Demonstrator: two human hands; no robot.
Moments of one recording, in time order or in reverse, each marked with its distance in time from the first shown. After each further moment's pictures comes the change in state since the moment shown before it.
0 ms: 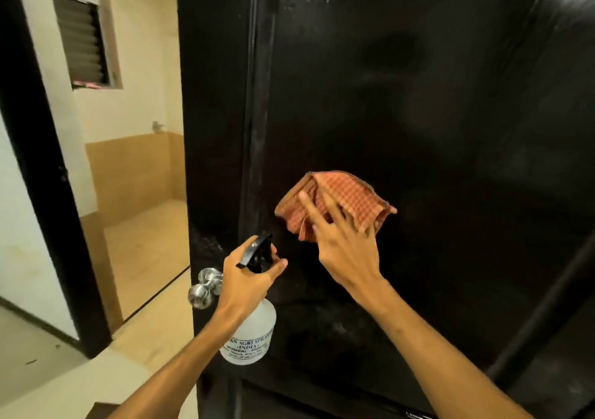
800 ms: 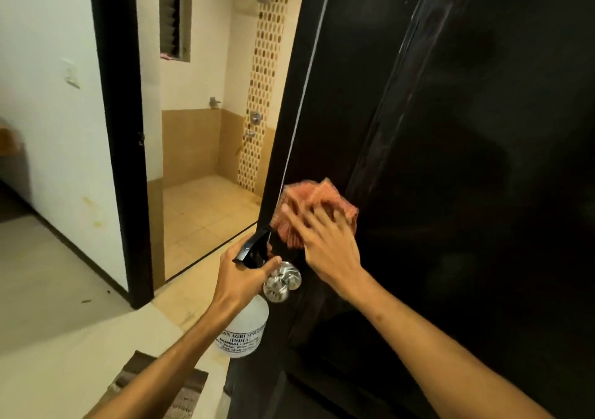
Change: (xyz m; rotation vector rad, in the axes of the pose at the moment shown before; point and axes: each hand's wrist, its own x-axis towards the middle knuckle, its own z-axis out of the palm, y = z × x) left_hand 0.029 -0.059 -0.152 0.031 0.162 -0.066; right_hand 0.075 -0.165 0.063 -0.034 -0.250 -0.328
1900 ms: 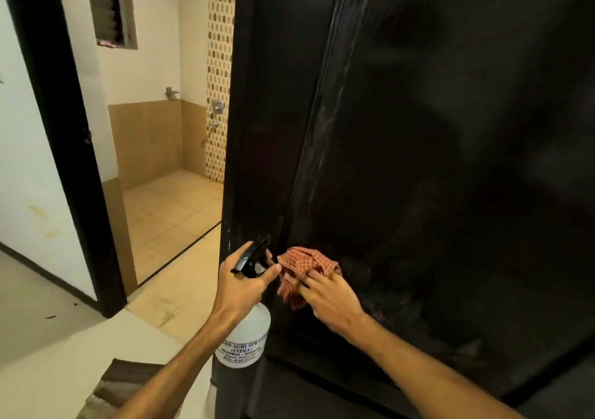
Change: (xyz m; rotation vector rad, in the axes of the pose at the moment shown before) left_hand -0.046 -0.007 0.048 -0.047 -0.149 -0.086; right_hand -0.144 0.001 0.056 -0.029 -0.464 -0.222
